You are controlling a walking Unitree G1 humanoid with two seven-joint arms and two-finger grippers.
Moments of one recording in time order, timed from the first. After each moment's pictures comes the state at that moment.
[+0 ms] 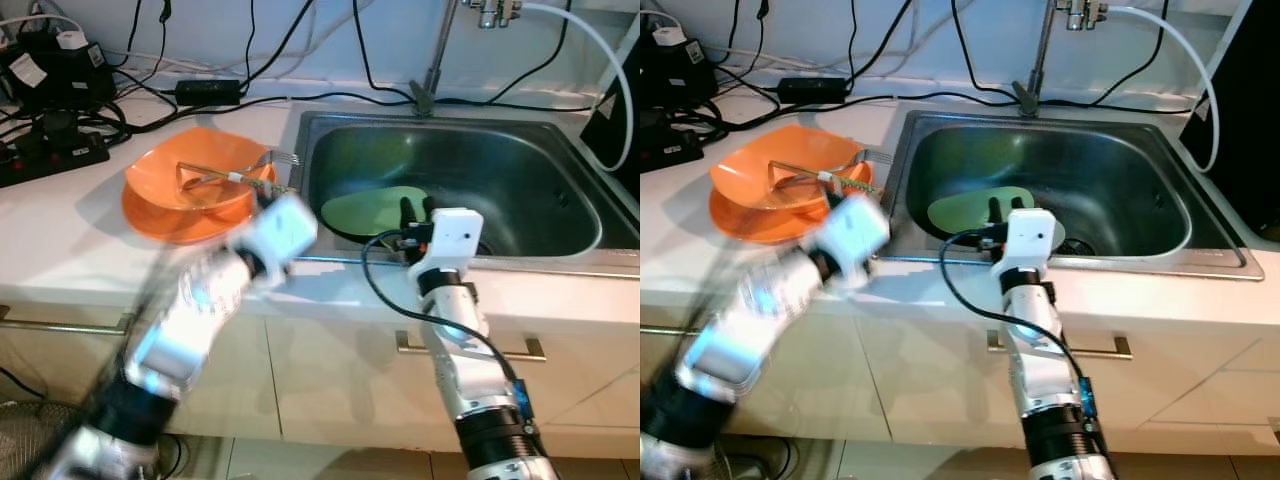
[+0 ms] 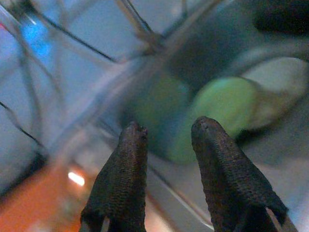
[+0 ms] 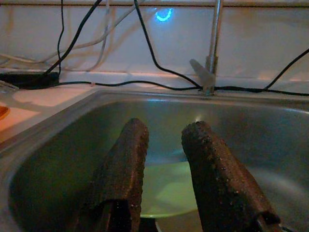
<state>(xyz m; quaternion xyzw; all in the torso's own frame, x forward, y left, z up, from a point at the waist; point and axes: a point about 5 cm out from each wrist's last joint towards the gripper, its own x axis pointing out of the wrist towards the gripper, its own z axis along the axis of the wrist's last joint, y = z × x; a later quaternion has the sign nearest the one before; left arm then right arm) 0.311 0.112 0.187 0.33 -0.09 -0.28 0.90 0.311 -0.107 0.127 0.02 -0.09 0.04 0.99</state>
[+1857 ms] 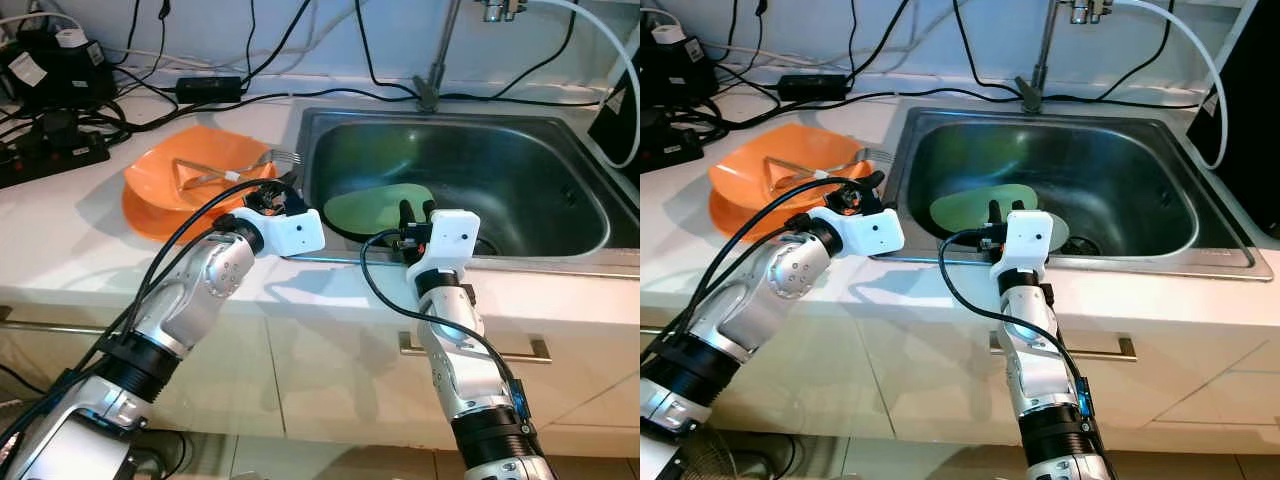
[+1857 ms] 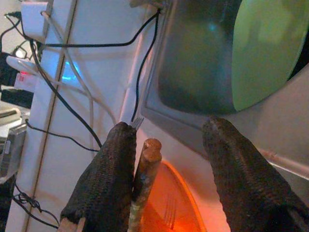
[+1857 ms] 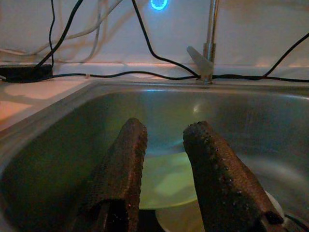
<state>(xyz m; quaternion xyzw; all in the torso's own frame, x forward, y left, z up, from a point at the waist) 0.340 0.118 0.172 0.58 -0.10 -0.22 0.78 0.312 -0.107 0.124 0.02 -0.08 0.02 1.00</state>
